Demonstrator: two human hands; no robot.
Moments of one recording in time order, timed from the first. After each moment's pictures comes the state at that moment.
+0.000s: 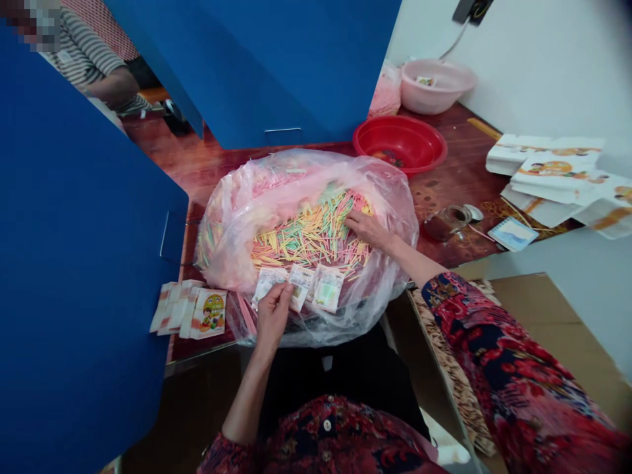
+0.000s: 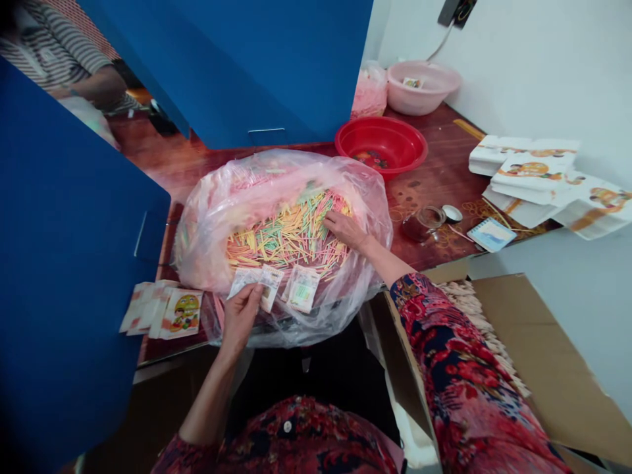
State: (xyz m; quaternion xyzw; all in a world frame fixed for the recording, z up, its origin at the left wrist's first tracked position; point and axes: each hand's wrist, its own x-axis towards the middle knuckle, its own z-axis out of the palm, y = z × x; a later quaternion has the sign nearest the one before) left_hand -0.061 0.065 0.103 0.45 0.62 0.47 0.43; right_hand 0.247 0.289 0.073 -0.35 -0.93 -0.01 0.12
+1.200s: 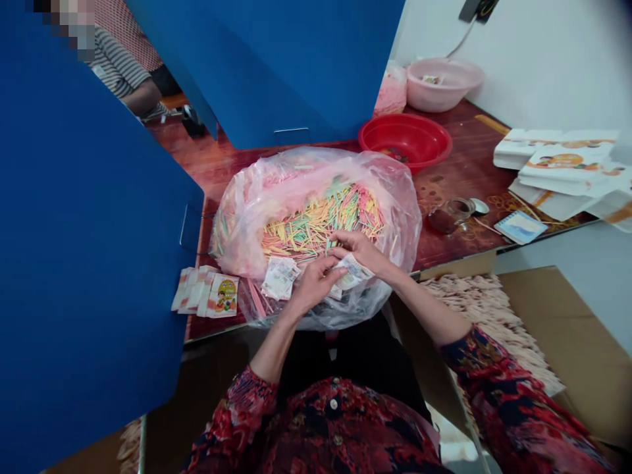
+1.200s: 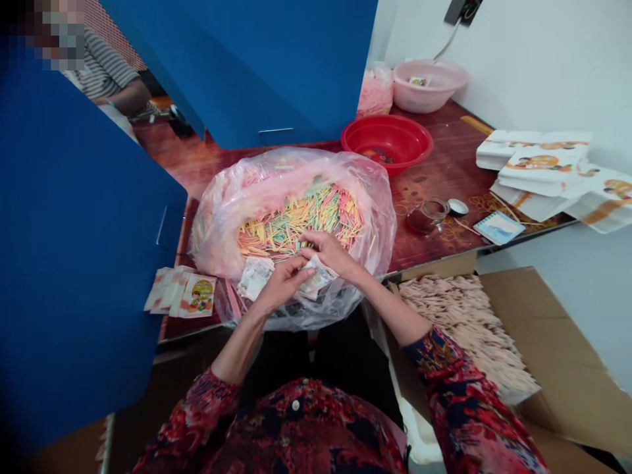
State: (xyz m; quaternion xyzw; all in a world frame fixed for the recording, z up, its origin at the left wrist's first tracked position) left_hand -0.005 0.102 0.136 0.61 0.43 0.39 0.54; right_hand 0.158 0.158 0.167 -0.40 -0.70 0.48 0.34
